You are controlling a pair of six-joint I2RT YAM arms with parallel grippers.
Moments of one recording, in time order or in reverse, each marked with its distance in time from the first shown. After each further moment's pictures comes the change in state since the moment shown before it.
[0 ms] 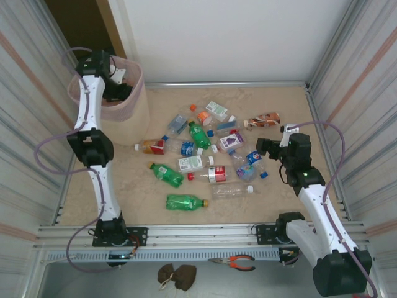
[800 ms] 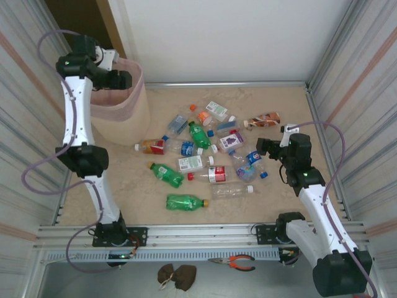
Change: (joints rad) left arm 0.000 -0.261 0.017 0.028 0.077 -0.034; right arm 0.000 -0.002 0.000 0.000 0.003 0.000
